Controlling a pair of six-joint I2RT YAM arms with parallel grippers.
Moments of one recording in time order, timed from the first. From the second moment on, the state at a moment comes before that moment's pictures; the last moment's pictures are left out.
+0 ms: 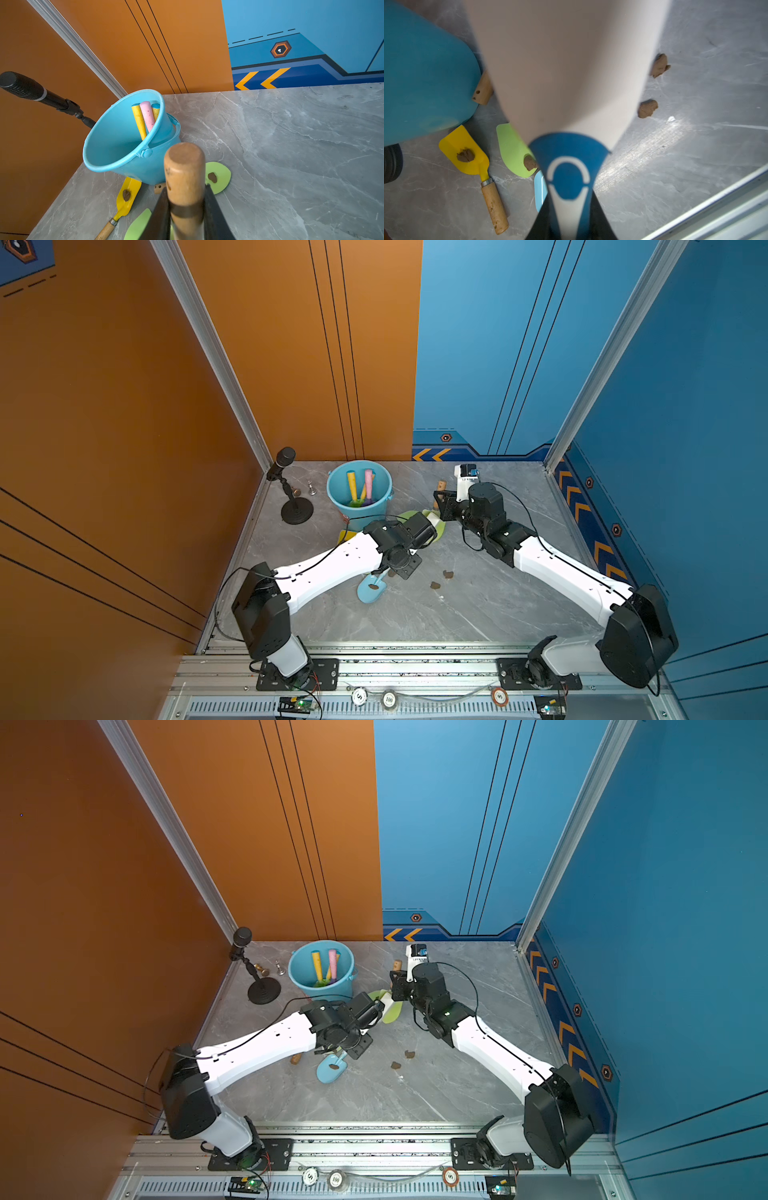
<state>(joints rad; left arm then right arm) -0.92 1.66 1.37 -0.98 -0.24 -0.15 0.57 1.38 1.04 0.02 0.06 0.42</state>
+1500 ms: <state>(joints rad) -0.51 1.09 1.29 -0.97 1.20 -0.24 0.49 1.18 1.34 0.04 -1.21 0.01</state>
